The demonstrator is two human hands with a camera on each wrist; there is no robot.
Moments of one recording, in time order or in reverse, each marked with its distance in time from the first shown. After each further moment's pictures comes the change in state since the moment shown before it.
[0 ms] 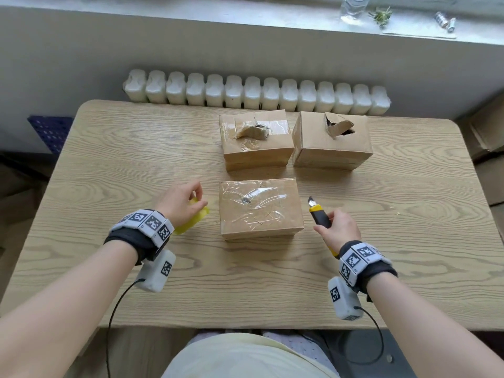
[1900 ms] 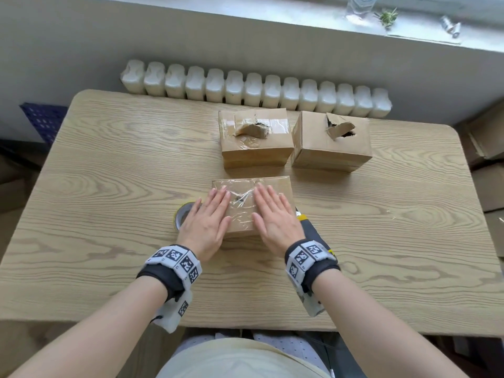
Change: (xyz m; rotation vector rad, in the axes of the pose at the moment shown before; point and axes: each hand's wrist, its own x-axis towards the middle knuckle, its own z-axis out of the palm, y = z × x) left_hand -0.037 0.036 0.070 0.142 0.076 0.246; right_hand -0.027 -0.085 0.047 -0.300 -0.021 -0.764
